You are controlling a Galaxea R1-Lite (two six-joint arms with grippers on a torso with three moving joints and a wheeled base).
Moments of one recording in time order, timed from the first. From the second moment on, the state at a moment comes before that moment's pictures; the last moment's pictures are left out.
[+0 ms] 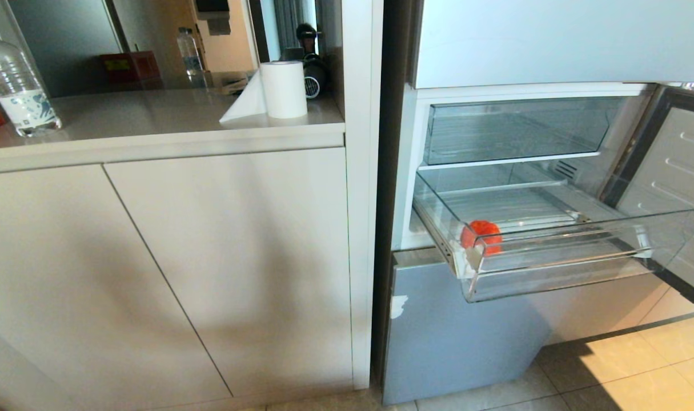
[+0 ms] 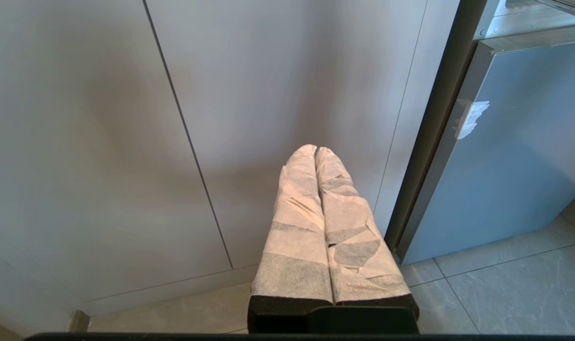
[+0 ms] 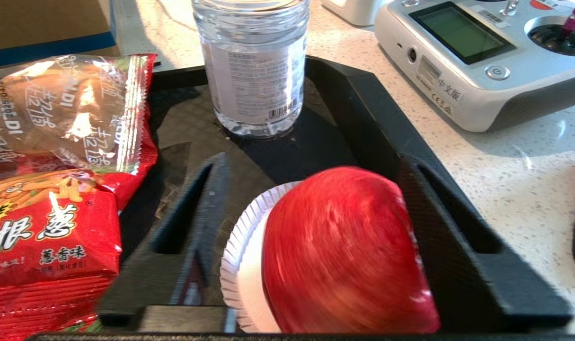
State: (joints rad) left arm 0.00 0.00 -0.01 0.02 0.00 0.03; right arm -1.96 2.50 -1.71 -0.64 0.19 -0.01
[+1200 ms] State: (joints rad) left arm 0.00 0.00 -0.01 0.02 0.00 0.03; right arm -1.97 1.80 -1.48 -0.64 0.33 0.41
